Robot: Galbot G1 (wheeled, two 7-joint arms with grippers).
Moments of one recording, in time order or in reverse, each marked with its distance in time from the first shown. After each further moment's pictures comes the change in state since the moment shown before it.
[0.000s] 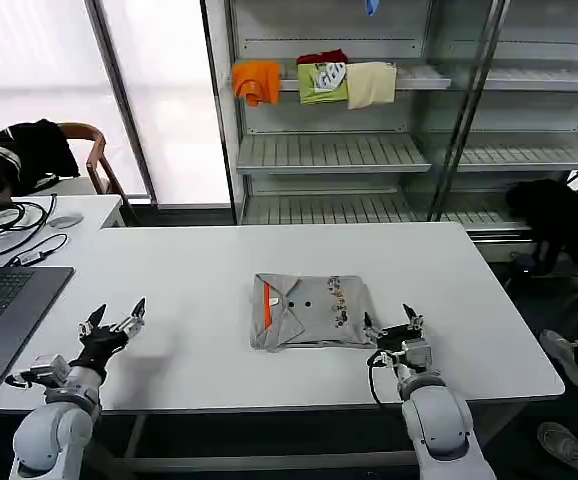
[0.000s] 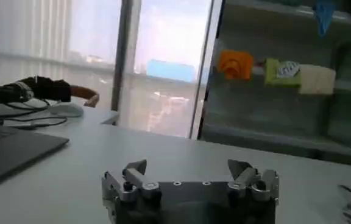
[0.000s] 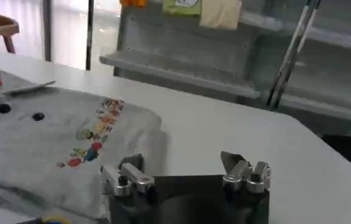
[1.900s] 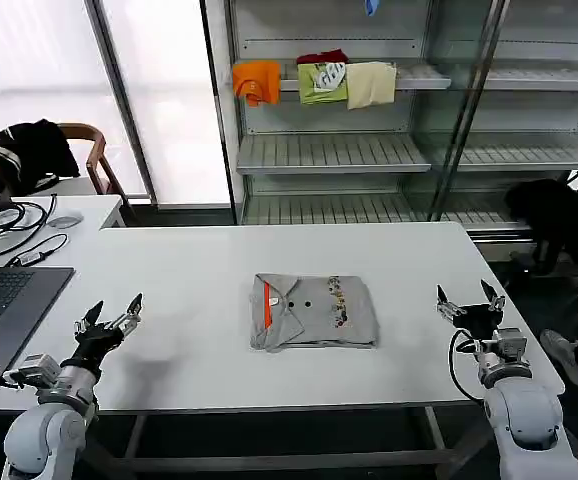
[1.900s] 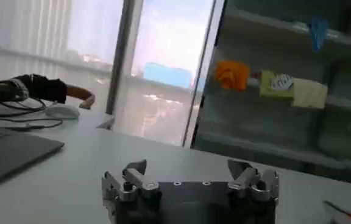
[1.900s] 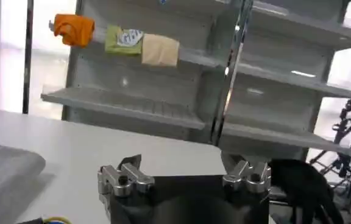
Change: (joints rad) left arm 0.018 0.013 -0.016 -0.046 -0.079 0.017 -0.004; right arm -0.004 -0.202 0.228 -0.029 0.239 0.182 -0.019
